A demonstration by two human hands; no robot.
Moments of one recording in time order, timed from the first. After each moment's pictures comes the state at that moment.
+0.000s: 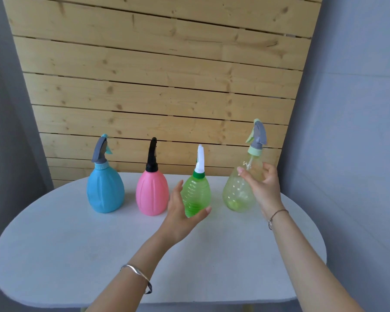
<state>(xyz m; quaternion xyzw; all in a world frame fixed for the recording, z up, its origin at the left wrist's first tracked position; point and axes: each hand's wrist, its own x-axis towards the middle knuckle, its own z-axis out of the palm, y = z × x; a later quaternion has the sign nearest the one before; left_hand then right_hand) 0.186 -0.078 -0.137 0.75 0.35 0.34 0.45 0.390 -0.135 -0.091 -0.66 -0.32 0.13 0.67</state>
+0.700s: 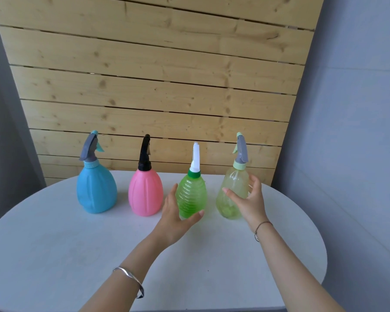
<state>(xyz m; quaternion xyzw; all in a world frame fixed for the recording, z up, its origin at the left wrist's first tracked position) 0.193 -0.067 -0.152 0.76 0.36 0.32 0.45 0.397 -0.120 -0.147 -0.67 -0.36 0.15 0.63</state>
